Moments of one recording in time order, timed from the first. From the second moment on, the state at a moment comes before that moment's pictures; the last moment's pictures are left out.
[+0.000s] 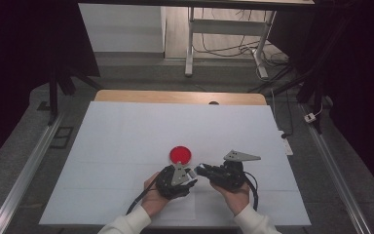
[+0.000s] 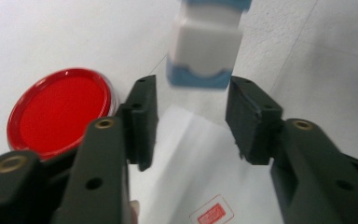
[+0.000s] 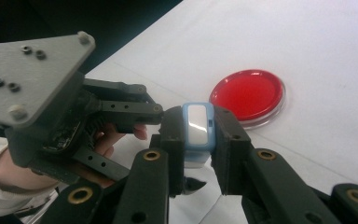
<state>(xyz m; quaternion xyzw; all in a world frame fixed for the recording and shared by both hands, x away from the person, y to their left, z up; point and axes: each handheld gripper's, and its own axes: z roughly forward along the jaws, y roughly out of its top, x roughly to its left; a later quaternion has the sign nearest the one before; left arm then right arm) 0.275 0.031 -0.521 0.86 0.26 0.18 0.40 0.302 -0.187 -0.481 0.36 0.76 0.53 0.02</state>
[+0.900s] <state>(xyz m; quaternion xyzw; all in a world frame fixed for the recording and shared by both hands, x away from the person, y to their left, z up) 0.253 0.126 -0.504 0.83 0.33 0.14 0.42 0.305 -0.195 -0.474 0.34 0.77 0.54 0.06</state>
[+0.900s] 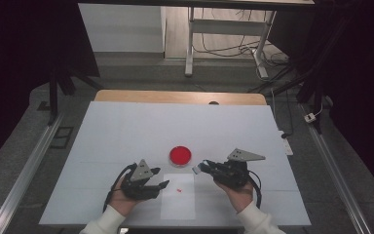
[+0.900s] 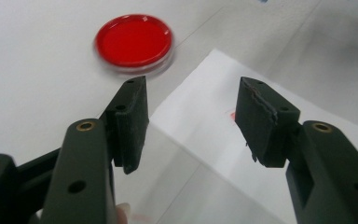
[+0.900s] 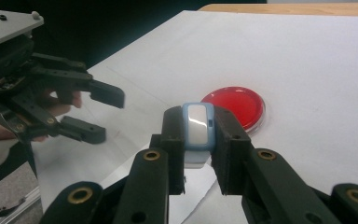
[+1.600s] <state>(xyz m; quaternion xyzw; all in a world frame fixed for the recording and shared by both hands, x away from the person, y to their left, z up) 0.230 0.199 -0.512 0.81 0.39 0.15 0.41 0.320 -0.197 -0.474 0.32 0.79 0.51 0.12</state>
